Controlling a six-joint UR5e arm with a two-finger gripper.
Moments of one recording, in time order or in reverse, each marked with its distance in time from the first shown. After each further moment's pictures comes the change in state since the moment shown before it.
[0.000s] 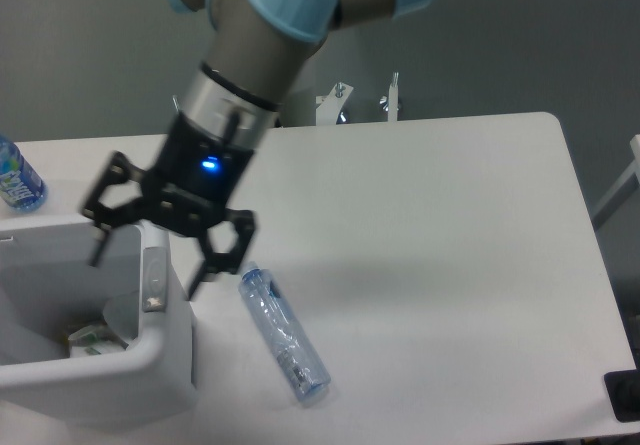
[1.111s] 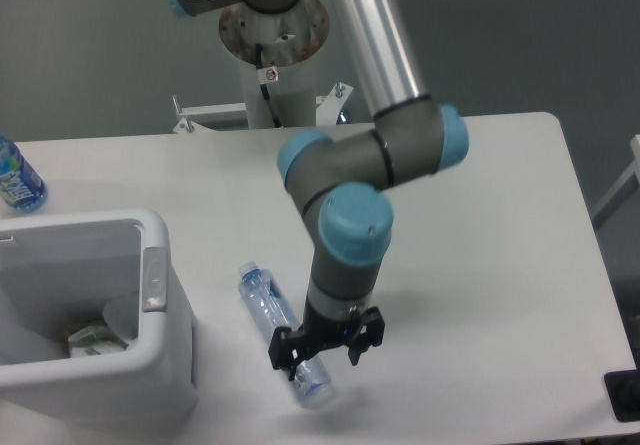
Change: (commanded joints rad) arm -0.046 -0.359 -0.012 0.015 0.382 -0.005
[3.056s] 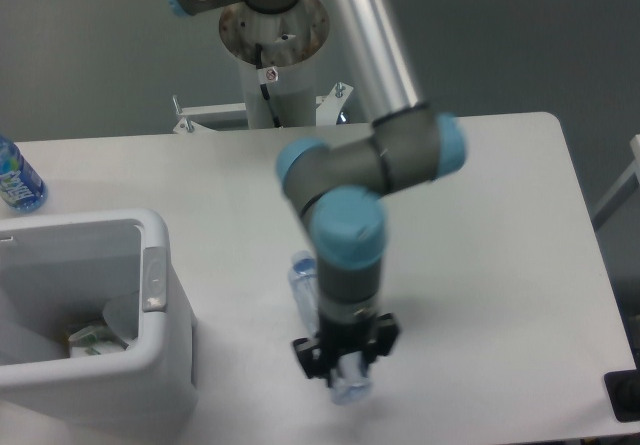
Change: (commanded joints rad) arm 0.153 0.155 0.196 0.078 -0.242 -0.072
